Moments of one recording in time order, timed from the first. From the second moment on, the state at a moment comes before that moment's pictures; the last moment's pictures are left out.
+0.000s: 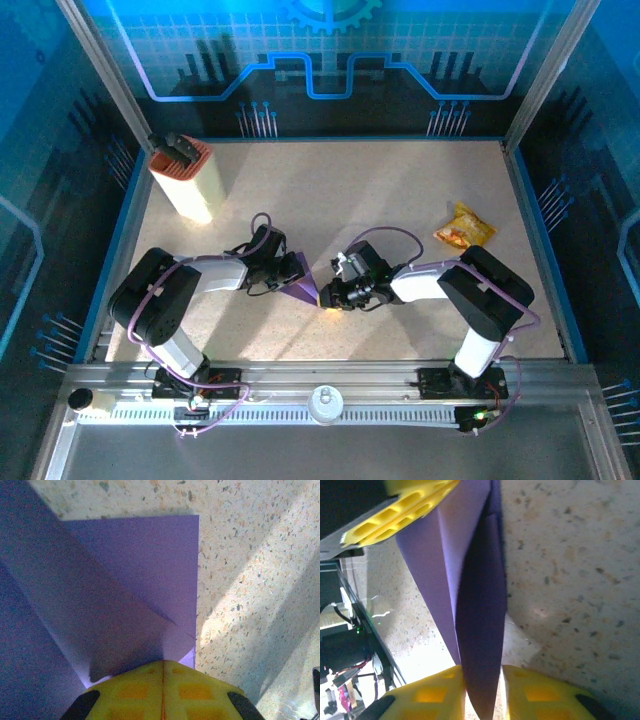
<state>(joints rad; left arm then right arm) -0.46 1.65 0.67 0.00 0.33 -0.95 0.75 1.72 0.67 0.14 -0.58 0.80</state>
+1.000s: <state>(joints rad) -0.46 1.65 0.67 0.00 0.33 -0.94 0.81 1.78 0.90 -0.07 -0.53 0.67</state>
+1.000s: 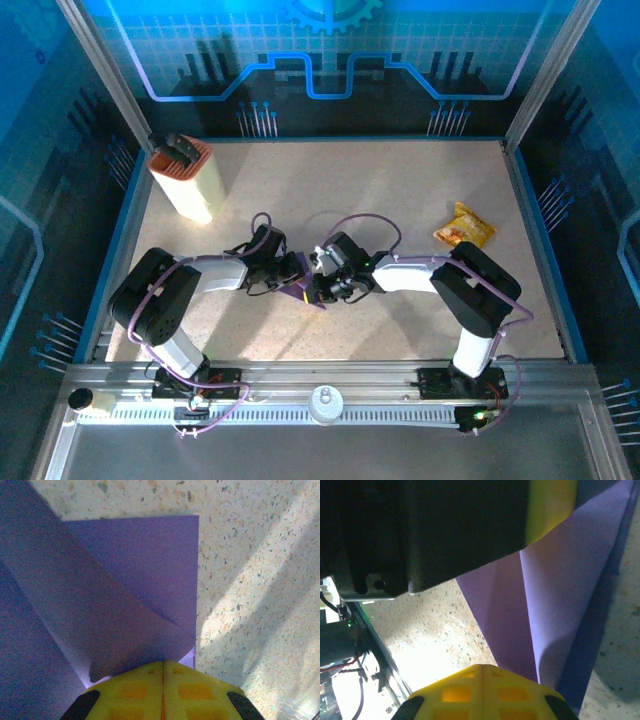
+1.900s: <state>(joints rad) -0.46 1.65 0.67 0.00 0.33 -0.94 0.78 1.79 0.82 0.01 -0.53 0.71</state>
